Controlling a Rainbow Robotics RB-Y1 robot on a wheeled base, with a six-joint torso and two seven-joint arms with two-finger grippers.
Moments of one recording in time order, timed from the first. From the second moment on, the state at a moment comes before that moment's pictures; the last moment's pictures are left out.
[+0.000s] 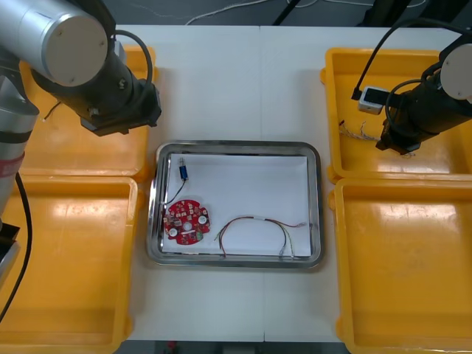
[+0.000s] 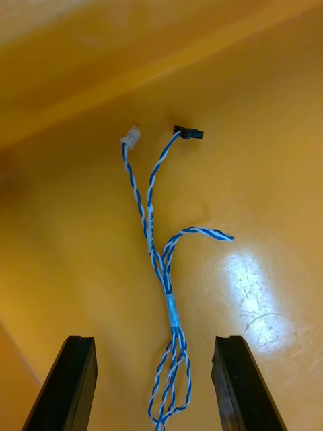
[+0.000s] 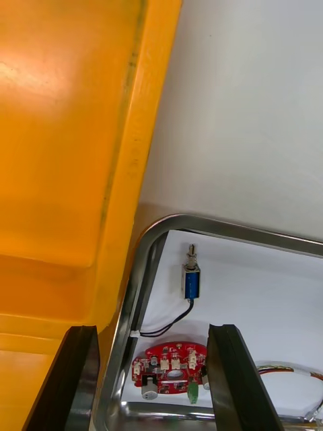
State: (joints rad) right arm -0.73 -0.71 0.17 -1.35 -0.78 1.44 2.49; left arm -0.79 0.54 -0.18 -1.85 0.62 1.91 -0.73
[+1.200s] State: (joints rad) right arm -0.74 -0.71 0.26 -1.21 -0.80 1.28 2.49; left arm -0.80 0.69 0.04 -1.67 0.59 1.91 -1.44
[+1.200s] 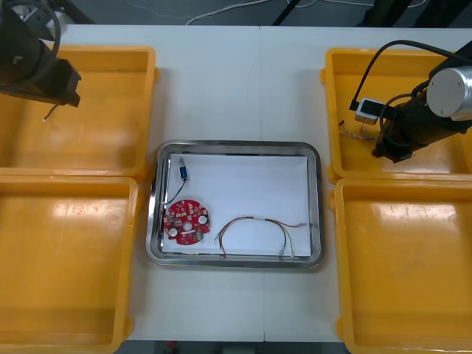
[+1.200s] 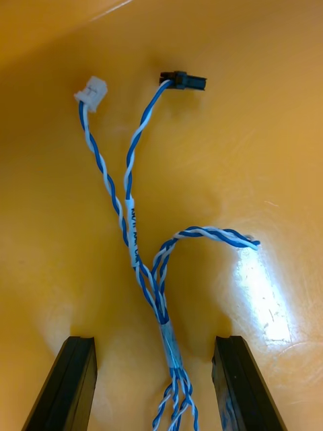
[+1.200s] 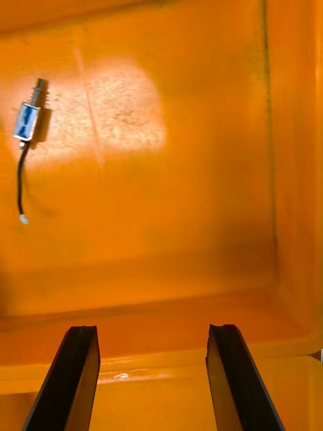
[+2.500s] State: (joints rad) right arm -0.81 -0.76 0.12 -1.35 -0.83 1.63 2.53; left arm -0.69 0.64 0.12 -1.66 0.61 1.73 -1.71
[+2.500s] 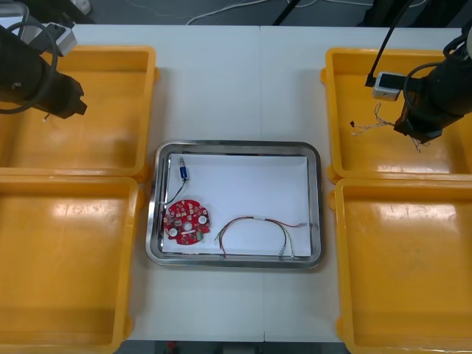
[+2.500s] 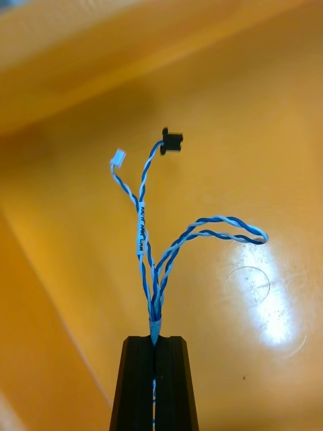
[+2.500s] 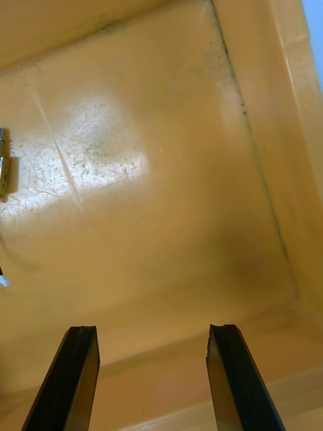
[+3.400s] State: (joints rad) right arm -0.88 -0.61 0.13 -1.63 -1.05 1.87 2.48; left arm -0.74 0.64 0.12 -1.29 0.57 1.48 -1.84
